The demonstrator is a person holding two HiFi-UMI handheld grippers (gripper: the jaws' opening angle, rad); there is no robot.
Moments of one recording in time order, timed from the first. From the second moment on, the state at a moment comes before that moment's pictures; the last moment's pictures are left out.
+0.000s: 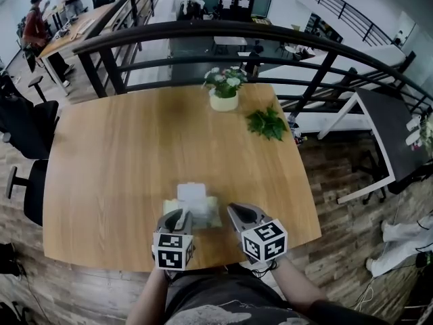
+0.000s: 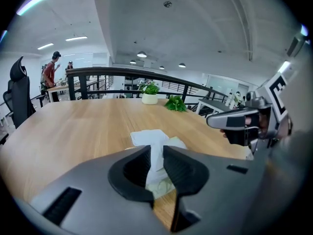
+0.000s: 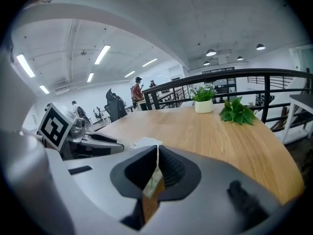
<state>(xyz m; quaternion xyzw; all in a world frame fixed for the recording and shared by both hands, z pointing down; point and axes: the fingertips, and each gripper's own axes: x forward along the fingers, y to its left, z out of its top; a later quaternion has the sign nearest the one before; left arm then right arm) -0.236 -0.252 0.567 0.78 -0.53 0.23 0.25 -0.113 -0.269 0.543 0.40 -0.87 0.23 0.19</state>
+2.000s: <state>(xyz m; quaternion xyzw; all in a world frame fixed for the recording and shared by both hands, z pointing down) -0.271 -0.257 0.575 0.76 -0.53 0.23 0.31 -0.183 -0.272 0.596 0.26 -0.90 0.15 0.32</state>
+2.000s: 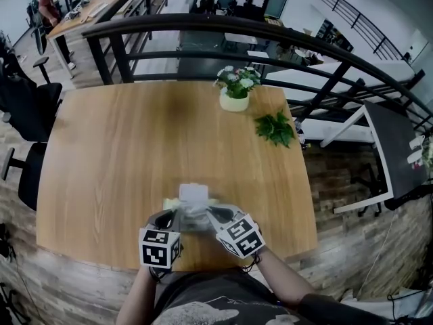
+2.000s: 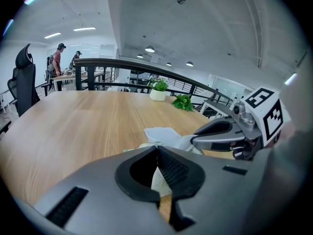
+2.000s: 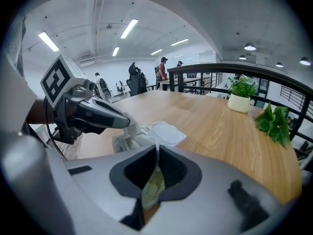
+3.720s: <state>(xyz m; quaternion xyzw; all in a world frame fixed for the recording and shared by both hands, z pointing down) -0.192 -0.196 0.536 0.69 -0.65 0.20 0.24 -0.035 -0.240 0.544 0.25 -0.93 0.16 0.24</state>
